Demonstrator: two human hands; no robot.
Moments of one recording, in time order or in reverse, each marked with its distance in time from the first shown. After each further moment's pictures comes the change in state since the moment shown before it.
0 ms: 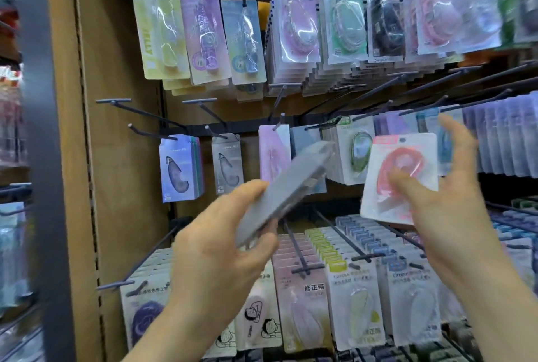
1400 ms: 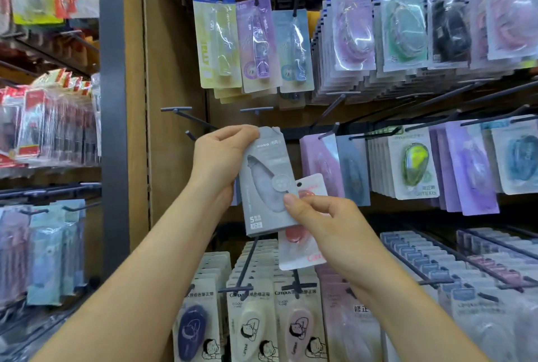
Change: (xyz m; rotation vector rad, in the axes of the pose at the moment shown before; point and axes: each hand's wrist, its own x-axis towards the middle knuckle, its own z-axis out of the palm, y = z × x) left_hand 0.115 -0.069 -0.020 -0.667 0.147 -0.752; right_hand -0.035 0.014 0.124 0.098 -0.662 0.247
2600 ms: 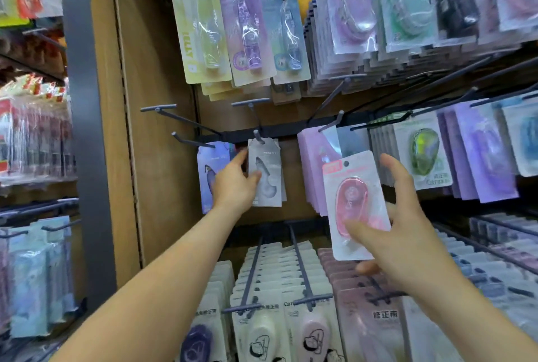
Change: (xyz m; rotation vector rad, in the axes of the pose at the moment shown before) left_hand 0.078 -0.108 -0.002 0.792 -0.101 0.177; right_hand -0.009 0.021 -0.038 -0.213 0.287 -0.021
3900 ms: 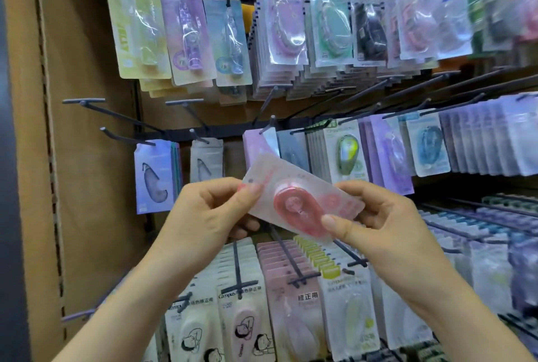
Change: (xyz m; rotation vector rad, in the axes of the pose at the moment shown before) left_hand -0.141 0.092 -0.038 -0.683 -0.383 0.115; right_hand -0.031 -0.012 -0.062 0.074 0.016 -0.180
